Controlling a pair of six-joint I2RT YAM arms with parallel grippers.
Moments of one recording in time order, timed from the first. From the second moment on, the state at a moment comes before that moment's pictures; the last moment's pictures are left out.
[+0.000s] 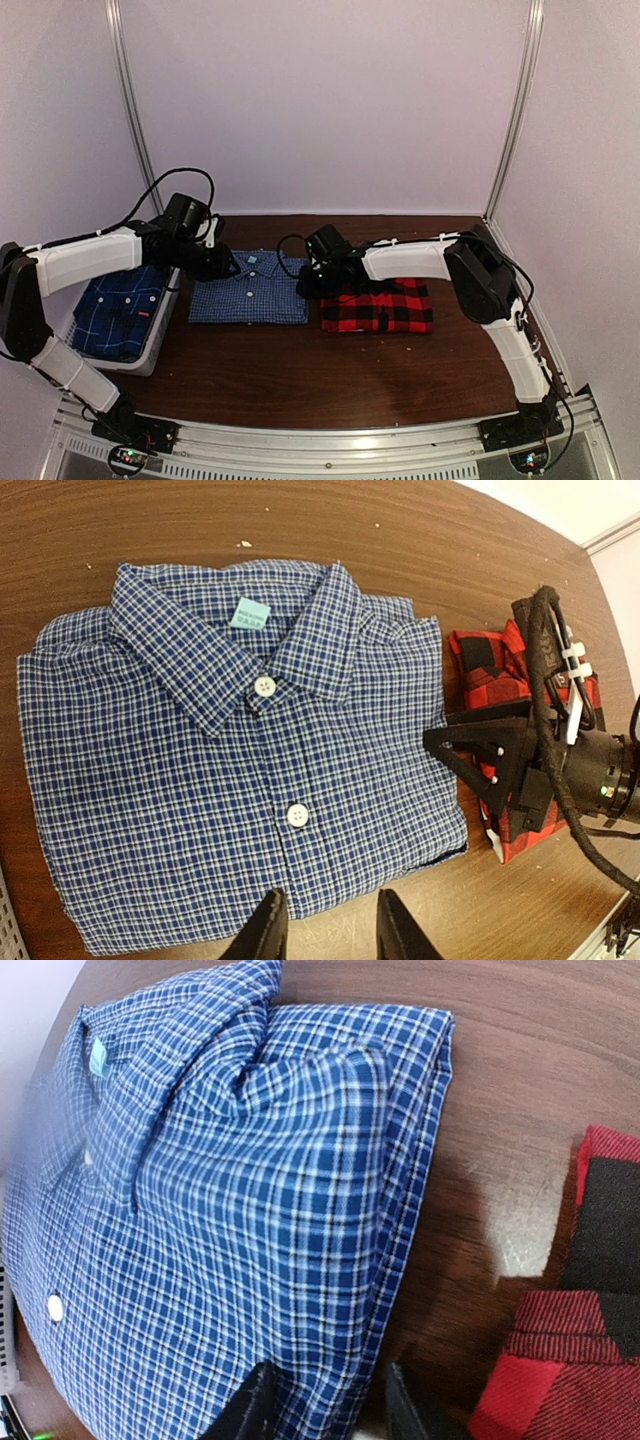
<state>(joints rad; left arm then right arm) -0.46 1.46 1.04 -0.44 0.15 -0.45 0.82 2.36 1.81 -0.28 -0.05 0.66</state>
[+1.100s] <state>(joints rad) -0.33 1.71 1.10 -0.47 0.08 -0.41 0.71 2.33 1.73 -0.27 -0.14 0.57</state>
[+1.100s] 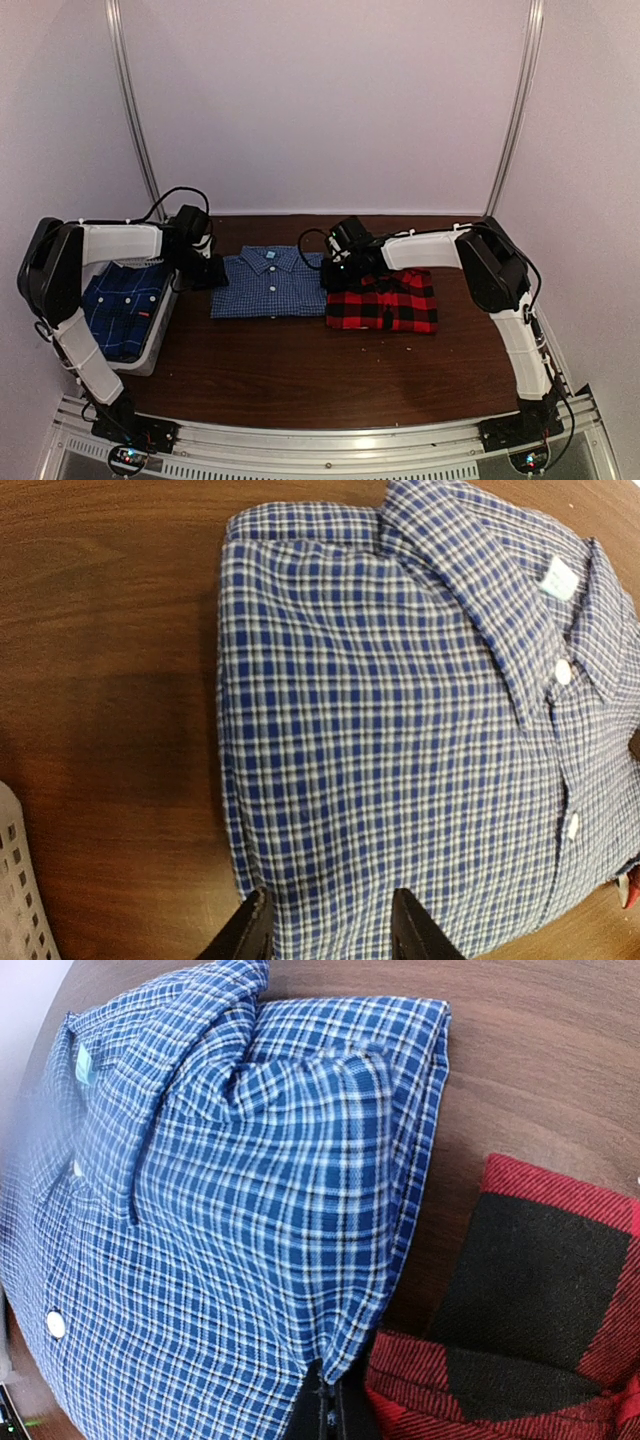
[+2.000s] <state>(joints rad) -0.31 1.93 1.23 -0.46 -0.04 -0.40 0.71 2.33 1.73 -0.27 -0.16 0.56</state>
